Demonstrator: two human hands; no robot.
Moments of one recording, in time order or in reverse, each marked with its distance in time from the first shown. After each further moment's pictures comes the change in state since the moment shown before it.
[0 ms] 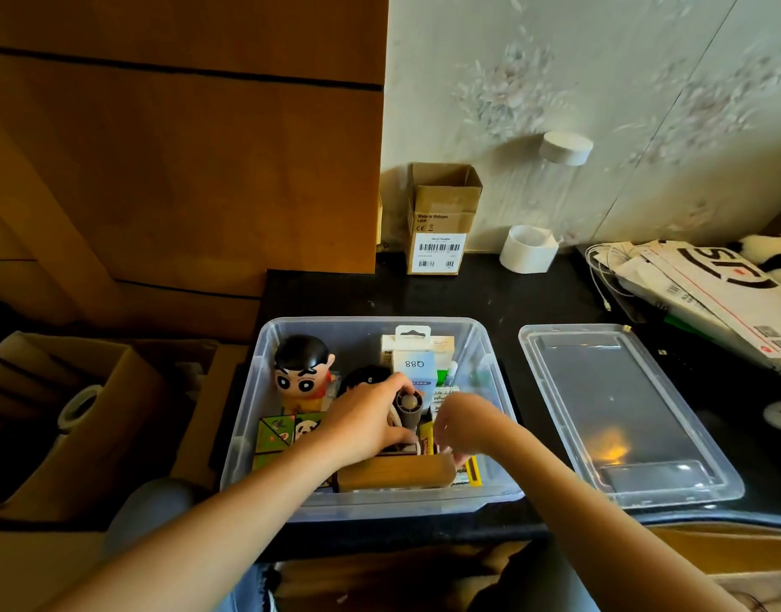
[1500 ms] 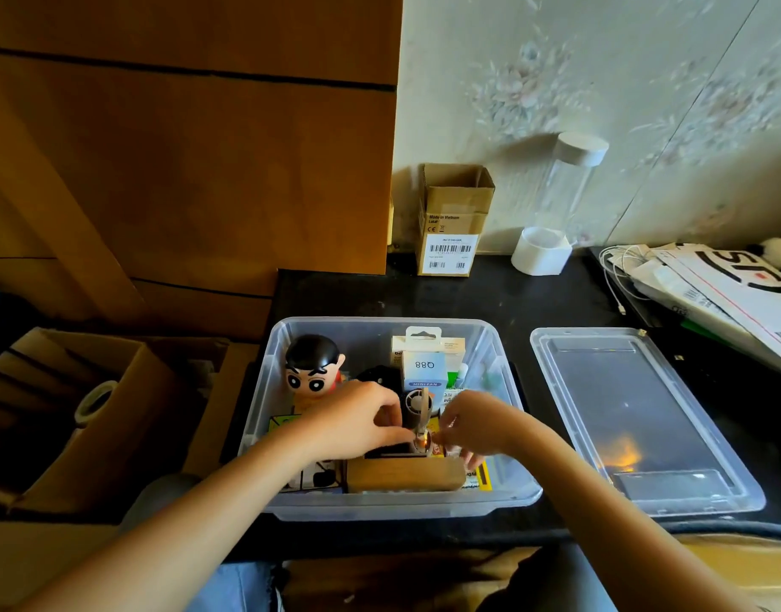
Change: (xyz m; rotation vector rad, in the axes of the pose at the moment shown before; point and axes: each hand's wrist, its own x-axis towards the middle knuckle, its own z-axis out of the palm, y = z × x) left_hand -0.018 -0.007 -0.033 -0.080 -0.146 0.064; right_hand -0.008 0.002 -0.011 0.367 -0.066 0.006
